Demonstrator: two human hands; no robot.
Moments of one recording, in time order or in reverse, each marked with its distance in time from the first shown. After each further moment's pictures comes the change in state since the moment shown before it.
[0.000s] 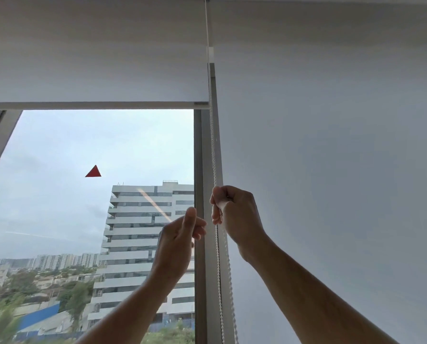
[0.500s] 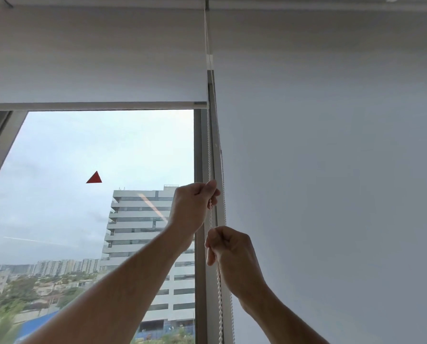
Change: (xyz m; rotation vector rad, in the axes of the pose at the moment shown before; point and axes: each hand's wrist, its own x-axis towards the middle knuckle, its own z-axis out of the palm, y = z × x) left_hand 0.054 0.061 0.020 -0.085 -0.048 -0.086; right_hand -0.048 0.025 0.005 -0.044 -0.095 -0.003
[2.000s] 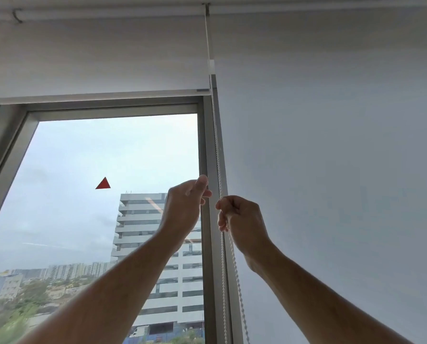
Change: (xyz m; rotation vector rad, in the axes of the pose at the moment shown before) left_hand -0.005 0.016 -0.021 0.234 0.056 0.166; right_hand 0.039 -0.040 -0.018 0.074 0.087 0.006
